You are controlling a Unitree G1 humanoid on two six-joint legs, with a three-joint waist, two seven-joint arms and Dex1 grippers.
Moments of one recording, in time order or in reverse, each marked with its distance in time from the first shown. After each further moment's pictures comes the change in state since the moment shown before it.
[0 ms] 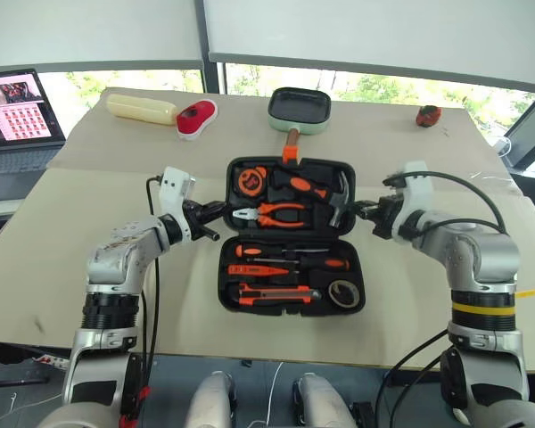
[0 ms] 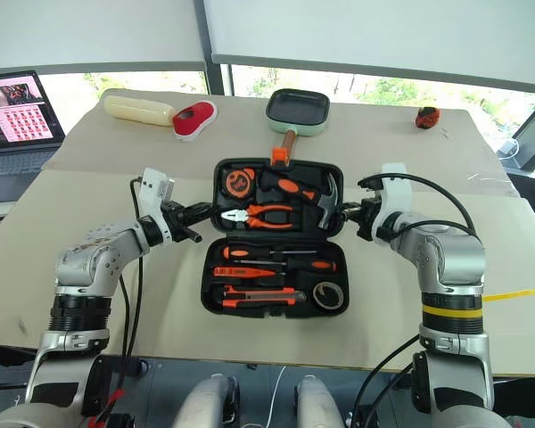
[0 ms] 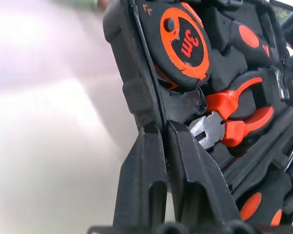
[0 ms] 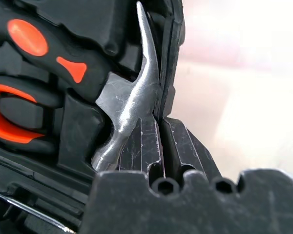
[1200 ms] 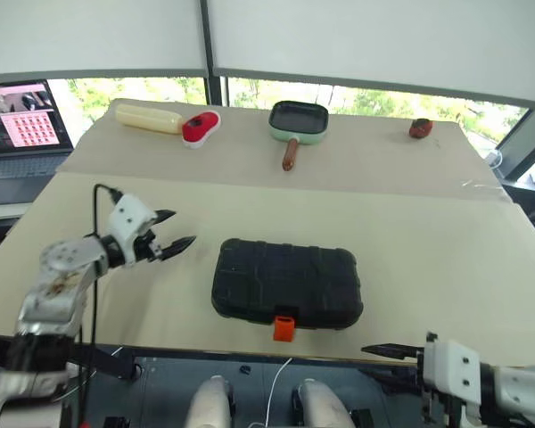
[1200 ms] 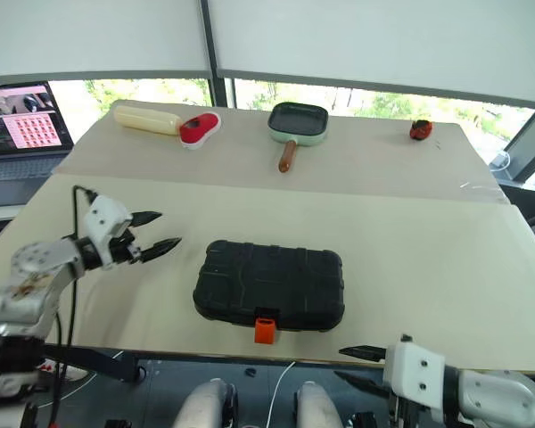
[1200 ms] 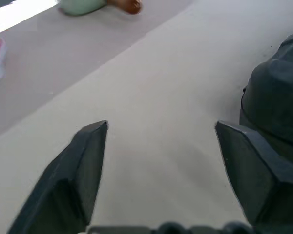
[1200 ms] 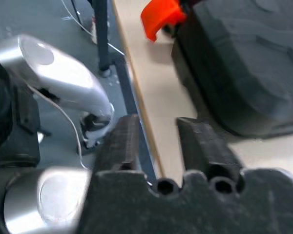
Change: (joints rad) left arm 0.102 0.275 -0.088 0.109 0.152 -0.415 -0.242; right arm 1.106 -0.411 -0.006 -0.615 -0.050 -0.874 0.515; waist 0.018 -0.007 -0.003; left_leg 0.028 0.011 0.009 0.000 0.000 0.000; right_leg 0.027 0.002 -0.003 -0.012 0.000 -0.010
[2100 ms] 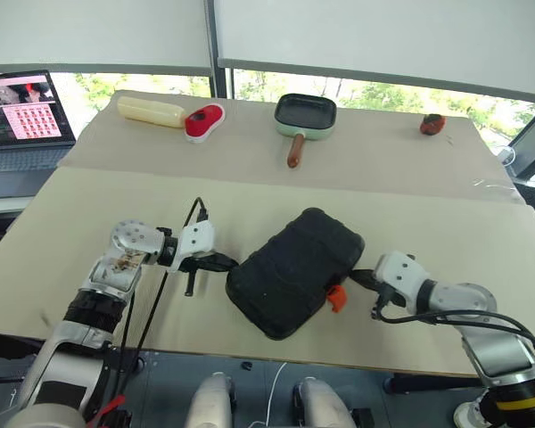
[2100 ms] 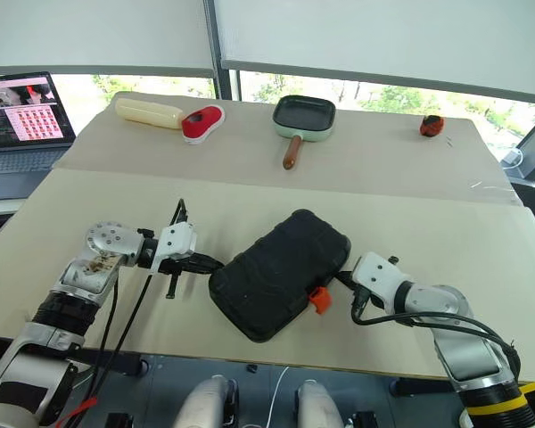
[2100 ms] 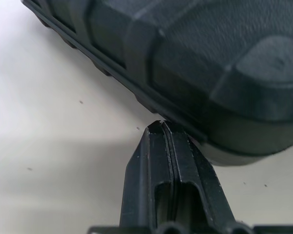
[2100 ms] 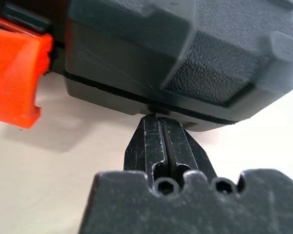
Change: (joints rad) left arm -0.162 -0.056 -0.231 0.095 0.090 -0.139 -0.423; right arm -0.573 0.117 0.218 0.419 -0.219 0.194 -0.126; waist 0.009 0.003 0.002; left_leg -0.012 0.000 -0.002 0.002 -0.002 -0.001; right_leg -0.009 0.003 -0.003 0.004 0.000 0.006
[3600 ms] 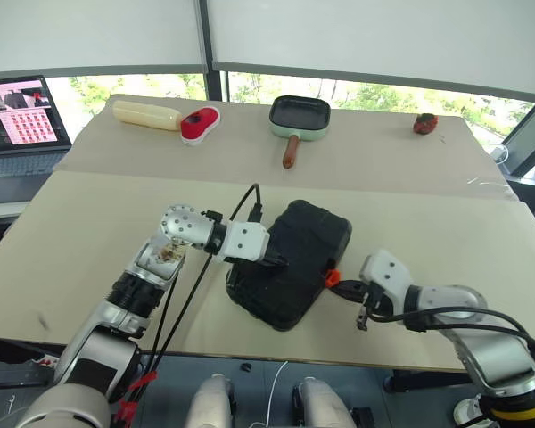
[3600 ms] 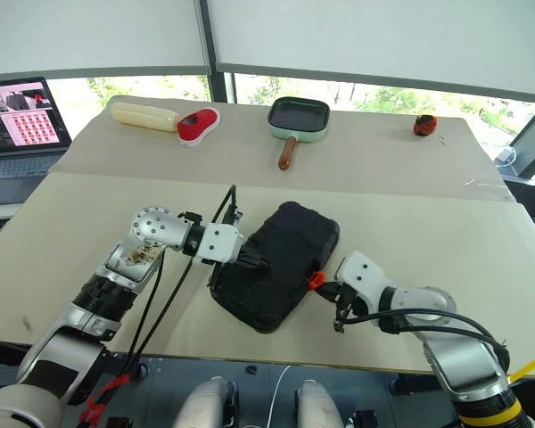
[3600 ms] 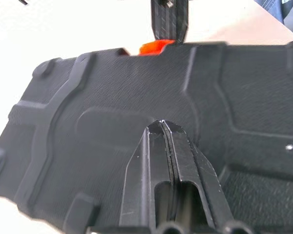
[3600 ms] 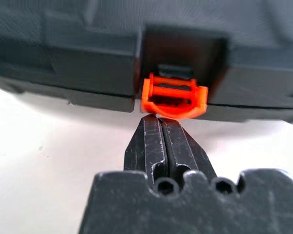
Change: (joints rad) left arm -0.111 -0.143 -0.163 -0.047 0.073 -0.202 0.019; right arm -0.001 0.064 -0.027 -0.287 0.151 0.350 -0.033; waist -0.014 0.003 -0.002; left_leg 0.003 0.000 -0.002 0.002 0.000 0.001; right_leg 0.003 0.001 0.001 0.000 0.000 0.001
